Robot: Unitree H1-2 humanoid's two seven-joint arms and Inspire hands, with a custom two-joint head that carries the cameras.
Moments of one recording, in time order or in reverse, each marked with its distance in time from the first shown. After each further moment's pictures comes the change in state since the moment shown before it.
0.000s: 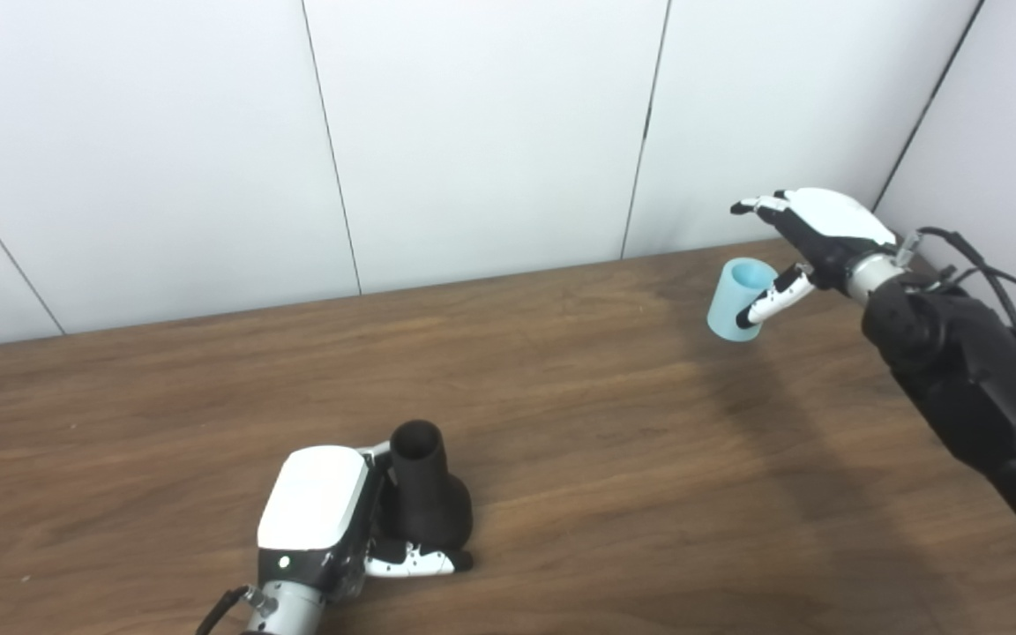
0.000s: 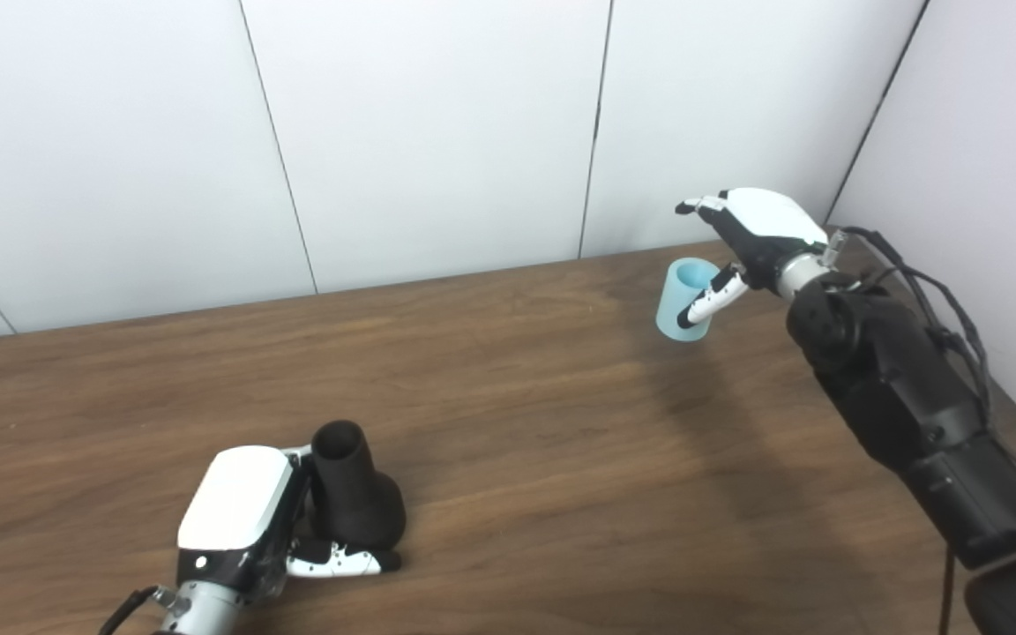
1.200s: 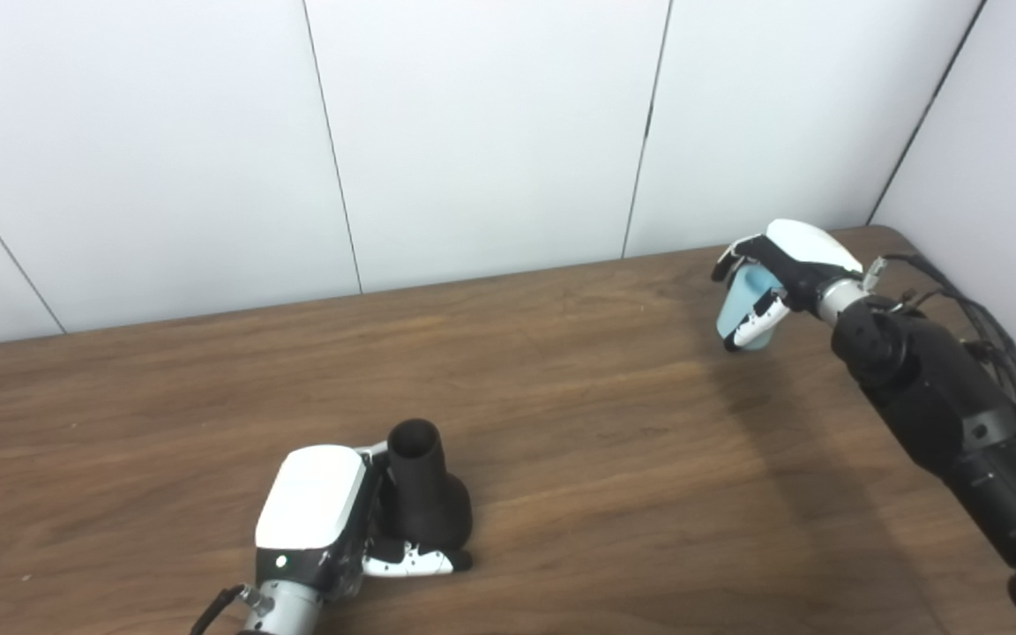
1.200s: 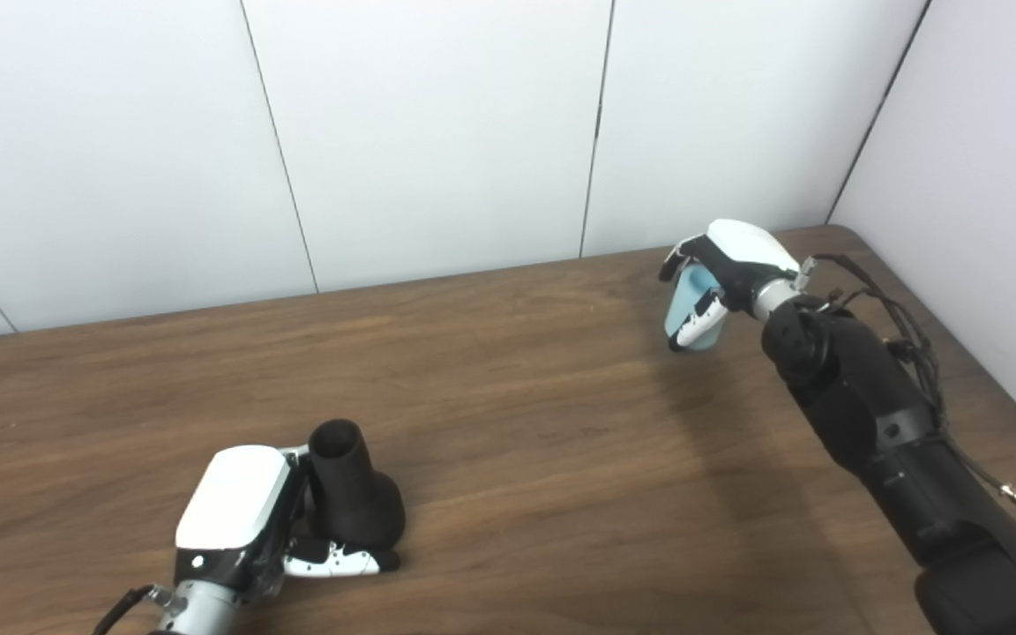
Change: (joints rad) left arm 0.001 0.003 0.008 -0.003 -0.028 -0.001 -0.003; right arm -0.009 0.073 -0.012 0.220 0.025 -0.163 -0.155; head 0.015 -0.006
